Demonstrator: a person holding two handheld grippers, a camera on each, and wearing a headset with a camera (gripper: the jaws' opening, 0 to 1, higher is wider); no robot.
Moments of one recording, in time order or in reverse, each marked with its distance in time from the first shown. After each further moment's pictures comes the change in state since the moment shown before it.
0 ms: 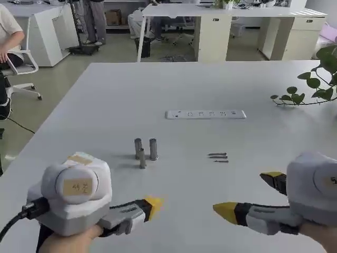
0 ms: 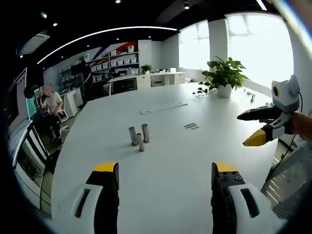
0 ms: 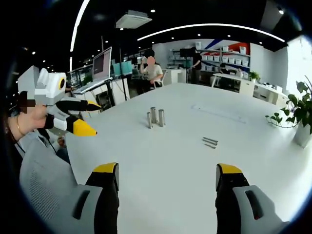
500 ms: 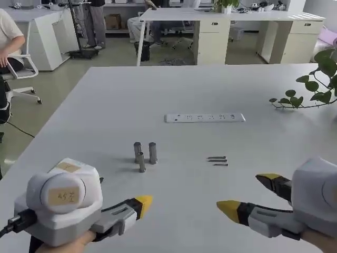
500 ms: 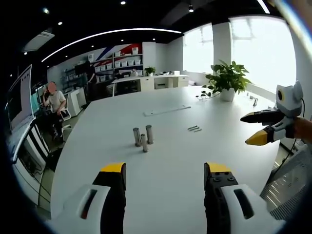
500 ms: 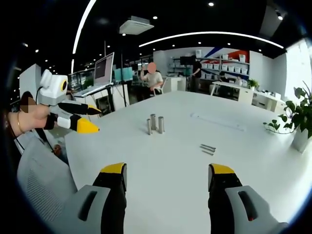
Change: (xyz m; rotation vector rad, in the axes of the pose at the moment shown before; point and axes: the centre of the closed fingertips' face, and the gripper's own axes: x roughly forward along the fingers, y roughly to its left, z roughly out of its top) left arm -0.002 0.001 -0.001 -0.020 -0.001 0.002; right arm -0.002 0.002 -0.001 -0.022 0.001 -0.001
